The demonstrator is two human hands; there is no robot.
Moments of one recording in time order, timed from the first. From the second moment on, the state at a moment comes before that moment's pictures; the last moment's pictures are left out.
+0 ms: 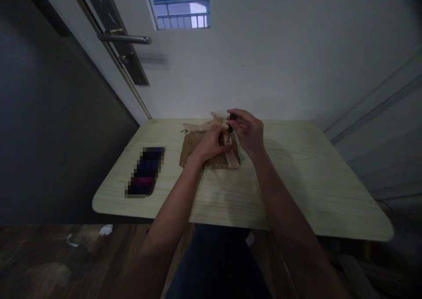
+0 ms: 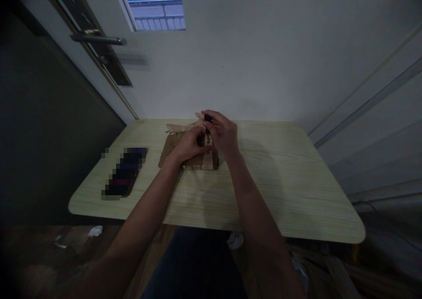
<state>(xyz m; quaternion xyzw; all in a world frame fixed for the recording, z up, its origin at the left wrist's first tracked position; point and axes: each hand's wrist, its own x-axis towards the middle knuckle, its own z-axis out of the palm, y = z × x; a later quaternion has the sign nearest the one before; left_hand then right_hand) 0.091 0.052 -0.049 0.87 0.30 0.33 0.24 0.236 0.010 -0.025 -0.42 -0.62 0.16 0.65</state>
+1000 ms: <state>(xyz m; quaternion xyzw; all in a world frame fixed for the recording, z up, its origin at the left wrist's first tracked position) 0.092 0.052 -0.050 0.86 0.29 0.33 0.24 0.238 0.014 -0.027 -0.39 -0.60 0.19 0.67</state>
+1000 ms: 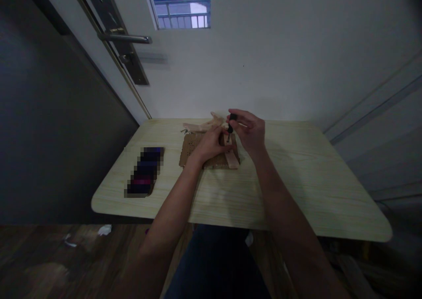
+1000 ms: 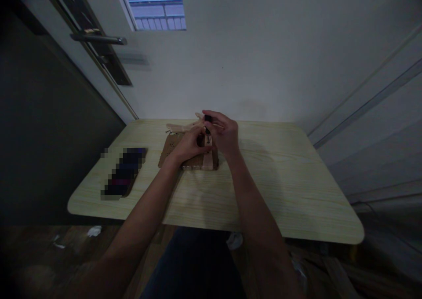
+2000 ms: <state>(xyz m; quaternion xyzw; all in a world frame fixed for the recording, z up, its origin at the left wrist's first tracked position) 0.092 0.054 -0.052 0.86 0.28 0.34 0.25 0.234 0.017 -0.032 -0.42 -0.62 0.15 0.65</state>
